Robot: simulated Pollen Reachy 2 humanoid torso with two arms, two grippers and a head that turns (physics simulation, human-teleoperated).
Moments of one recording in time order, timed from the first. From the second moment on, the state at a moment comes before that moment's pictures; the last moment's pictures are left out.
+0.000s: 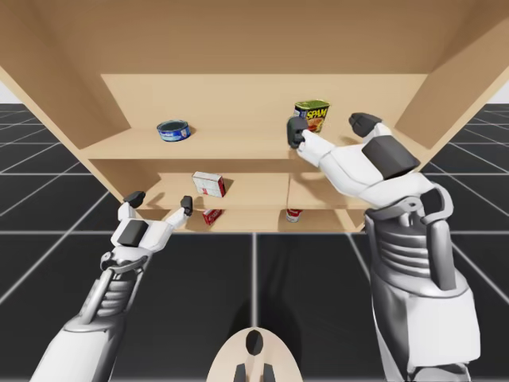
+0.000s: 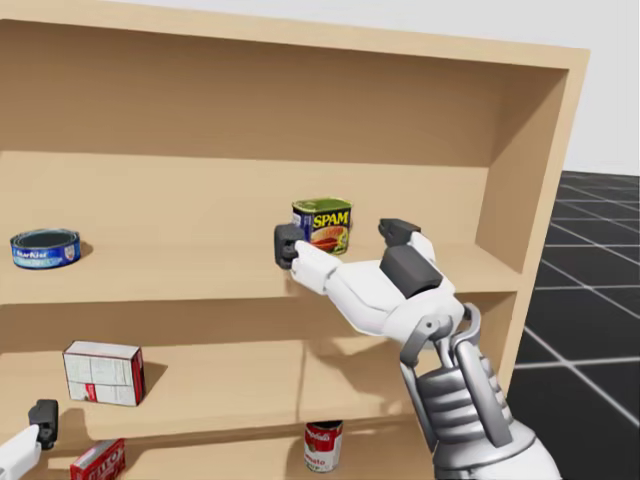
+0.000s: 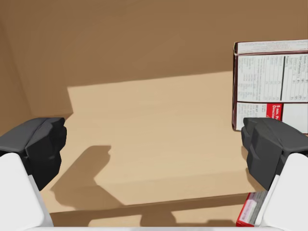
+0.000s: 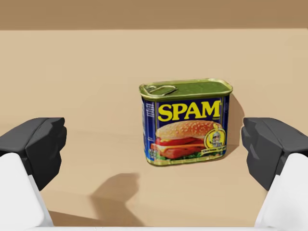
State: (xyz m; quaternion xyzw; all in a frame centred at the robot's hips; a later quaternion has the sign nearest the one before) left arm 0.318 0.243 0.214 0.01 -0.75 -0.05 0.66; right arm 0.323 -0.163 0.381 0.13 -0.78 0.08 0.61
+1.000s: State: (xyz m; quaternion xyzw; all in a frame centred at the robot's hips) left arm 0.319 0.242 0.214 0.00 -0.74 -0.04 0.67; right arm 0.407 -0.143 0.381 0.05 -0.74 0.06 0.67
